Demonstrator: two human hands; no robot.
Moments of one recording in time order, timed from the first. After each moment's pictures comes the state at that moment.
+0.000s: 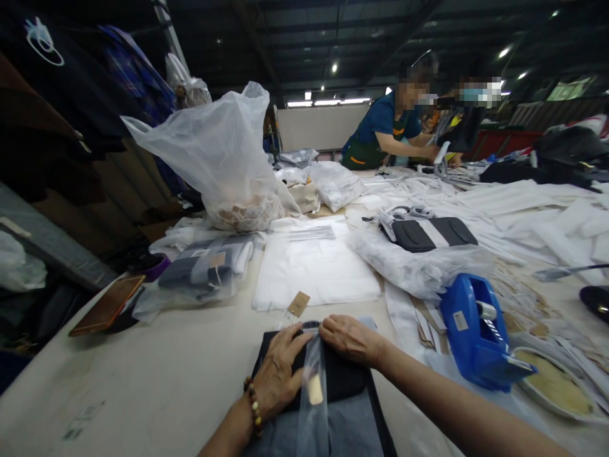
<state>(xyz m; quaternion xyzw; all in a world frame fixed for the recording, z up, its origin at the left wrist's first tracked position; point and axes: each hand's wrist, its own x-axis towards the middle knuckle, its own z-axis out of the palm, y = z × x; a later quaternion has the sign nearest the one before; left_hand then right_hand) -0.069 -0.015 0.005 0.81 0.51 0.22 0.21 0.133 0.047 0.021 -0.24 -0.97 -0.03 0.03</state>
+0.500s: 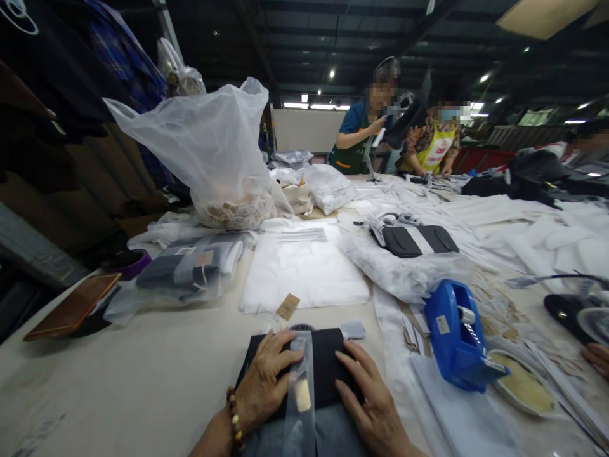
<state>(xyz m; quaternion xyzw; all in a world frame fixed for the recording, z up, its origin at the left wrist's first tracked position) -0.071 -0.012 0.000 0.83 0.46 0.25 0.18 0.158 -0.057 -0.027 -0.53 -0.73 0.23 0.36</state>
